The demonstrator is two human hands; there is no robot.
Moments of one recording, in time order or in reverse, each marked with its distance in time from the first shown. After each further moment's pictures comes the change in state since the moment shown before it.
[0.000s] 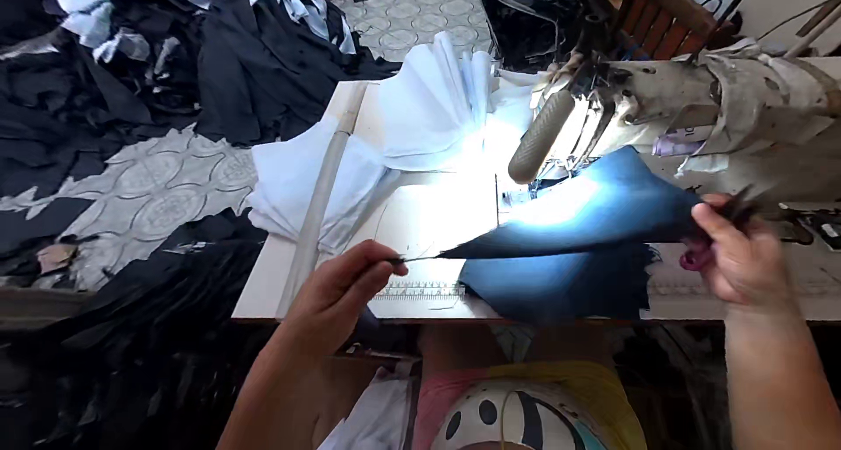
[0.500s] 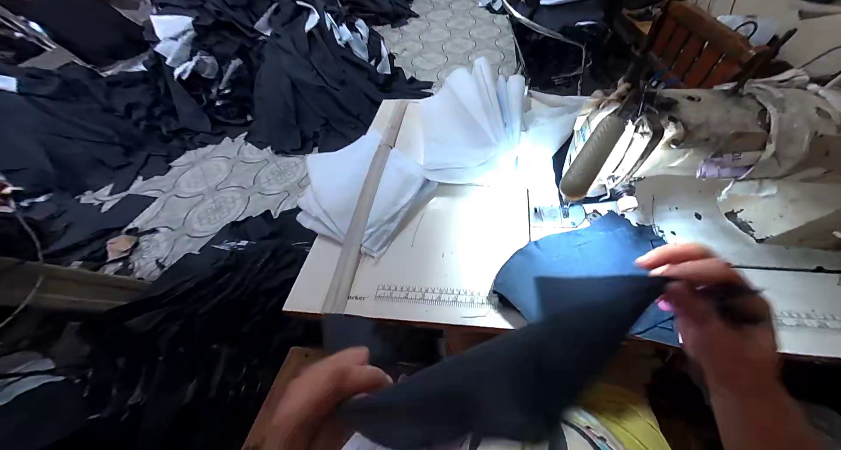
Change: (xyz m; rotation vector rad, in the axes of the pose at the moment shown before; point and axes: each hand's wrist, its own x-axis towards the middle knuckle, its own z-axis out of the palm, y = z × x) left_hand -0.102 0.019 -0.012 0.183 0.098 0.121; right_hand -0.049 -0.017 0.073 0.056 -0.448 -0.511
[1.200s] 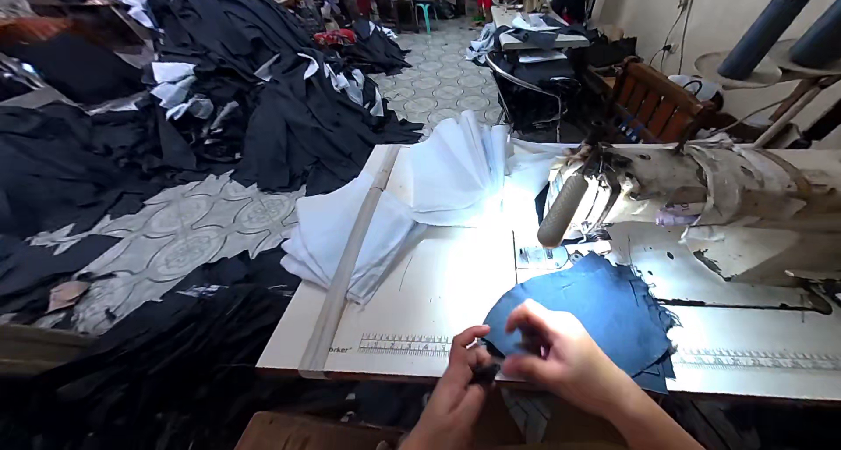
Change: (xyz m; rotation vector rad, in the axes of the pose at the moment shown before) left_hand 0.050 -0.024 0.126 -0.513 -0.057 -0.253; right_hand 0.008 0.026 0.070 -0.273 -0.442 0.271
